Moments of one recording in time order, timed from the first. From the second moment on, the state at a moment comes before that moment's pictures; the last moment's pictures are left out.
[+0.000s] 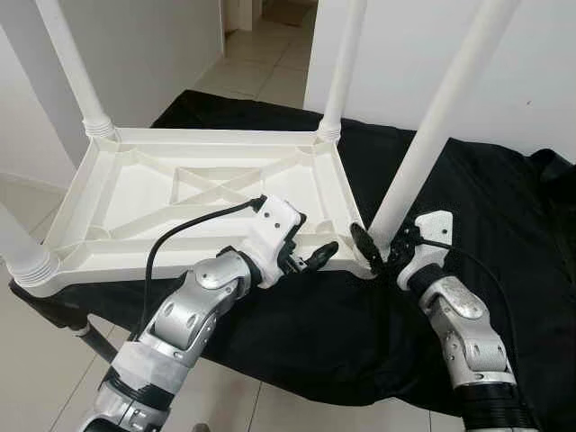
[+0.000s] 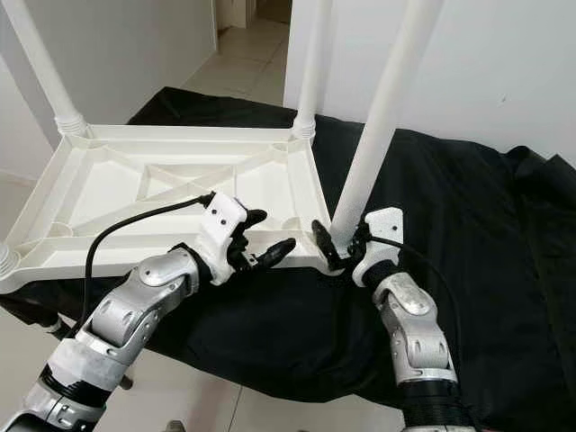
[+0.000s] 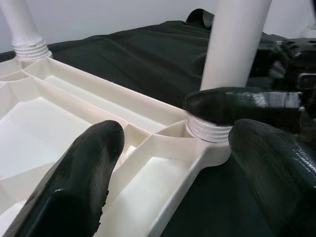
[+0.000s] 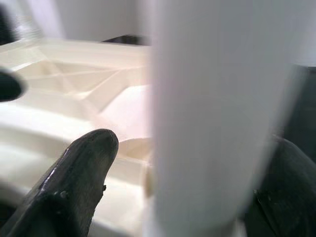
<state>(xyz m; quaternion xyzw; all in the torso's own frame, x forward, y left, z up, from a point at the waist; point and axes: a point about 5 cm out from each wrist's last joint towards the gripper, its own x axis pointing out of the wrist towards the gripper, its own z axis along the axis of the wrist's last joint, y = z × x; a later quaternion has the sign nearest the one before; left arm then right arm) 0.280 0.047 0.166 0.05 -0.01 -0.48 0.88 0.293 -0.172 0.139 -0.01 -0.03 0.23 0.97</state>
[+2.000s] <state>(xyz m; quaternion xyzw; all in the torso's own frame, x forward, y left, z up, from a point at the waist) 0.268 0.053 0.154 0.04 0.05 -0.50 0.86 0.292 -0.142 0.127 0.07 -0.02 -0.05 1.00</state>
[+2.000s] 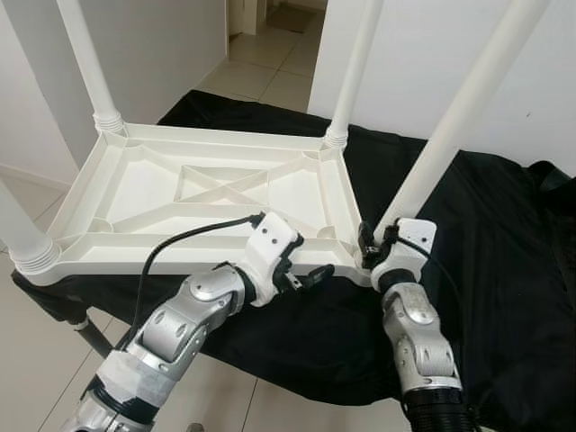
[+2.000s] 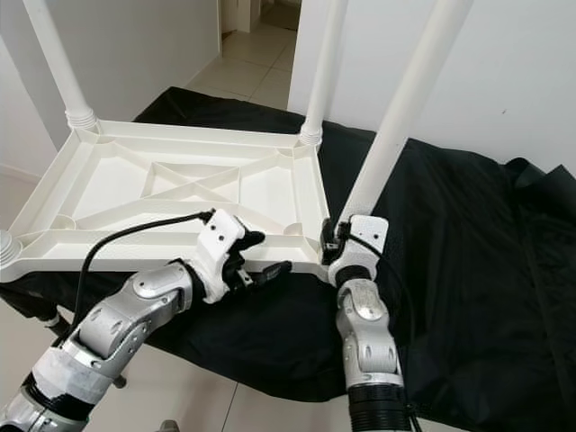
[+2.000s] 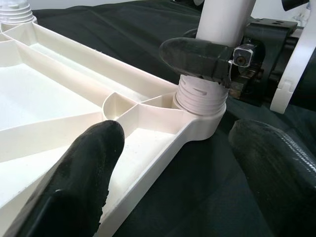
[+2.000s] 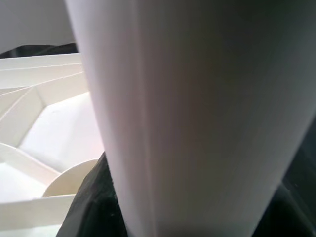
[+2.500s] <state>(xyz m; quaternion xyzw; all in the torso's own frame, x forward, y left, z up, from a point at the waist) 0.268 0.054 0.154 0.04 0.05 -0.50 0.86 0.288 -0.140 0.128 0.06 -0.01 -0.05 1.00</state>
